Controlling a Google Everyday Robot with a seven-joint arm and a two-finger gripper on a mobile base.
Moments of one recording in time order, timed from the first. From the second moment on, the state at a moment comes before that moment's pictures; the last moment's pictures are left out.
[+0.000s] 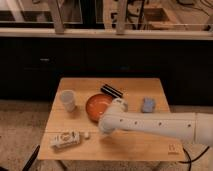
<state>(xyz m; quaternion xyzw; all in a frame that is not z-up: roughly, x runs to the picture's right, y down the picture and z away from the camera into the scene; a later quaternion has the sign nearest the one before) -0.026 0.241 0.790 -0.28 -0.14 0.07 0.95</state>
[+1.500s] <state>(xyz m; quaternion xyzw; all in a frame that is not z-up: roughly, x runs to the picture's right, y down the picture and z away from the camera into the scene) -0.077 0.258 0.809 -0.30 -0.15 0.08 0.94</state>
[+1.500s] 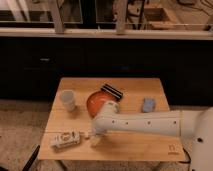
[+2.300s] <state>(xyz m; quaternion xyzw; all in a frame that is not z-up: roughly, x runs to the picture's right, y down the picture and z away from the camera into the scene) -0.084 0.258 0.815 -0.30 -0.16 0.09 0.94</state>
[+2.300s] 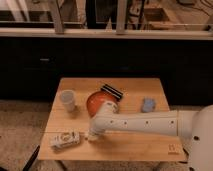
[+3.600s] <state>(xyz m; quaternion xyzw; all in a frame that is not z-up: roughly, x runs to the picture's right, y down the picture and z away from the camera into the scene) -0.067 0.225 0.806 -0.29 -0.17 0.13 0.93</state>
